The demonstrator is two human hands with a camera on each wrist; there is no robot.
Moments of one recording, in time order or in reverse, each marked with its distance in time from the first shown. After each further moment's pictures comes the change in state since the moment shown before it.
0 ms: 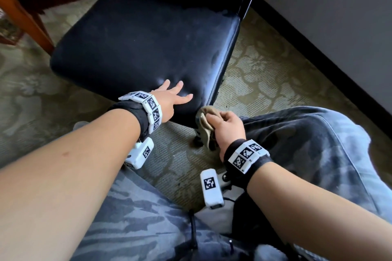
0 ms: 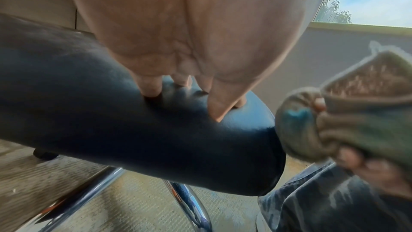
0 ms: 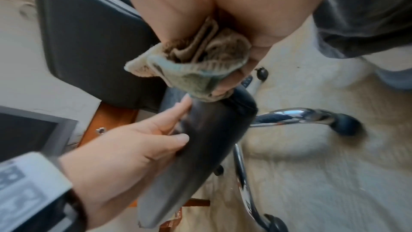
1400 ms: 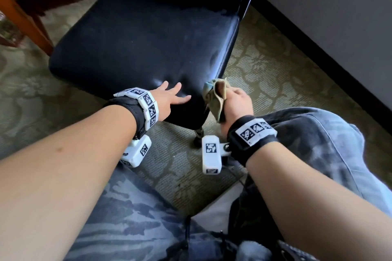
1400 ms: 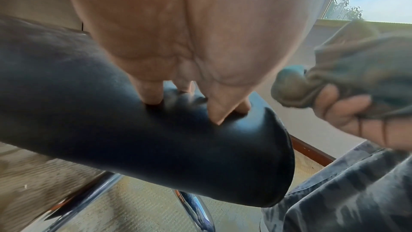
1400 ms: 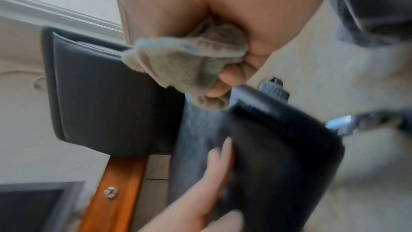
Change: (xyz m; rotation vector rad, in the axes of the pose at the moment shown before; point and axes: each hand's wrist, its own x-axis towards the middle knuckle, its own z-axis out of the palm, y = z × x) left_hand -0.003 0.005 -0.010 0.005 -0.008 0.017; right_hand 0.034 -0.057 -0.004 0.339 0.005 0.042
